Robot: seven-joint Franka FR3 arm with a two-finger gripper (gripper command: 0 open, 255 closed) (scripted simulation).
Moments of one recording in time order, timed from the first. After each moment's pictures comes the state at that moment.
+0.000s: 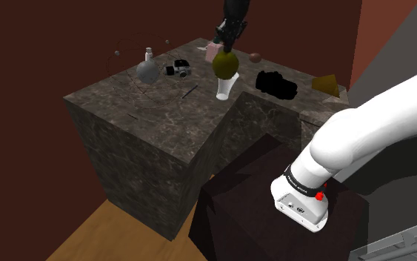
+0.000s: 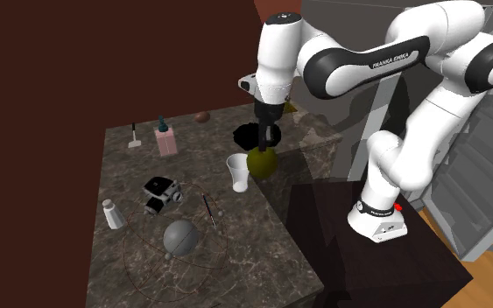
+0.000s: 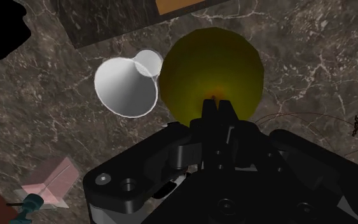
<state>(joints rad) -0.04 -0.40 0.11 -2.14 -0.10 1.80 0.12</state>
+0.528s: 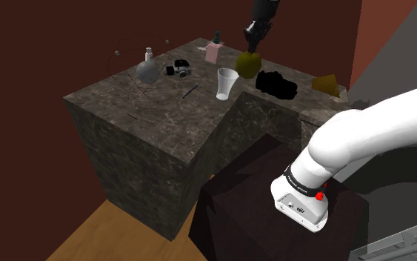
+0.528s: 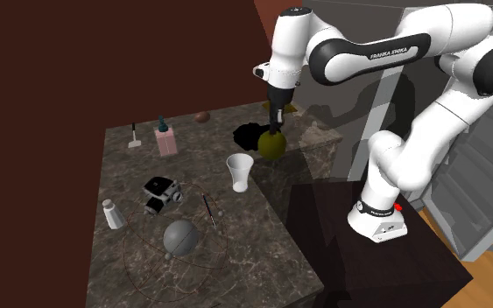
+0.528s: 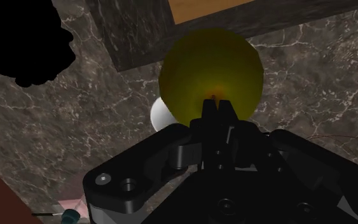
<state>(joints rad) -0.09 -0.54 -0.02 -2.25 -0.15 1.79 -0.05</state>
